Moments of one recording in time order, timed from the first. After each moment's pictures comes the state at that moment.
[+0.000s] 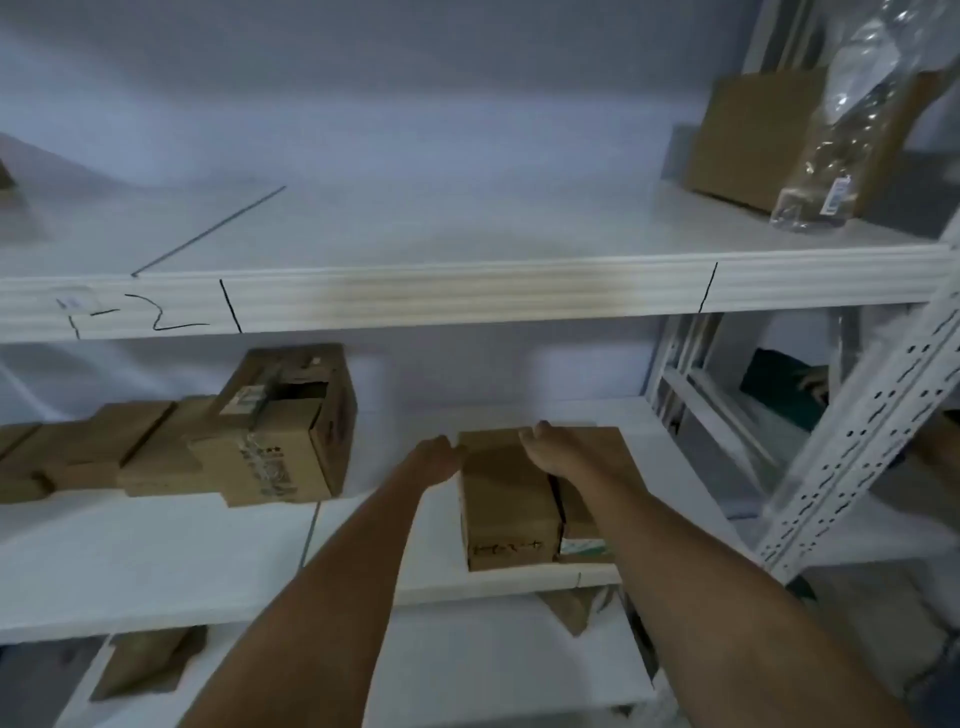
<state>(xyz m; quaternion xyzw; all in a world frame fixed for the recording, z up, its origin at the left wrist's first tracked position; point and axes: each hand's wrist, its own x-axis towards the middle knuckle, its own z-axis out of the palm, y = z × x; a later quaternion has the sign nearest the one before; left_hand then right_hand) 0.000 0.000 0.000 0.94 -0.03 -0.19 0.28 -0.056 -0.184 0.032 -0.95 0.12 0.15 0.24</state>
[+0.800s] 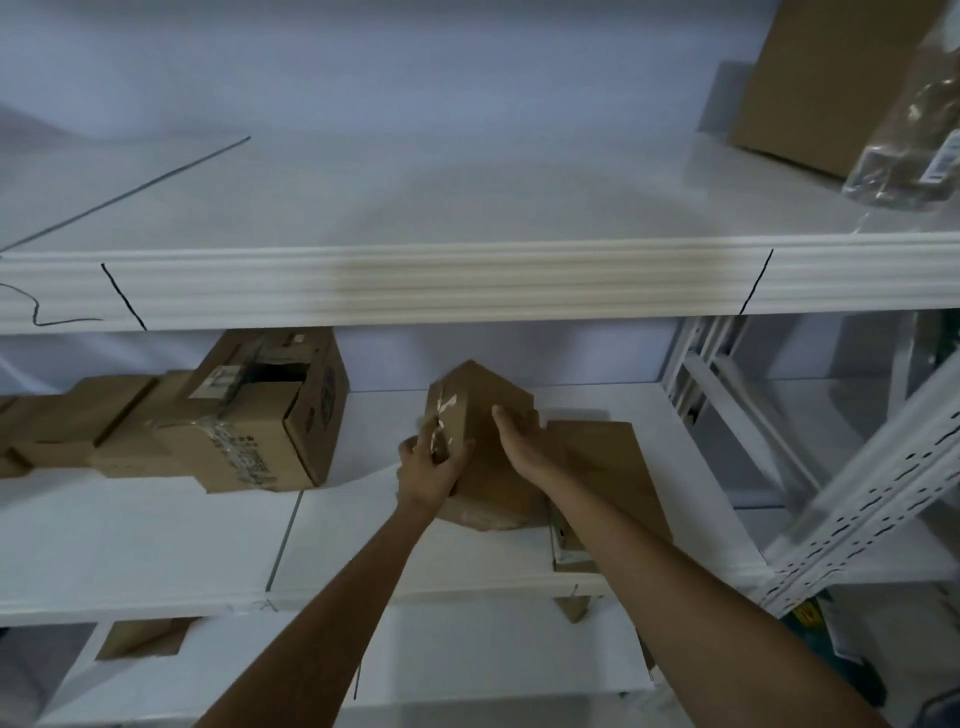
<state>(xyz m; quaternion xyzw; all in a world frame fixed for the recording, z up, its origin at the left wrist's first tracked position) -0.015 -0.020 -0.033 0.84 0.06 -0.08 0.54 -0.020 -0.173 0.001 -0.87 0.18 0.07 0.45</state>
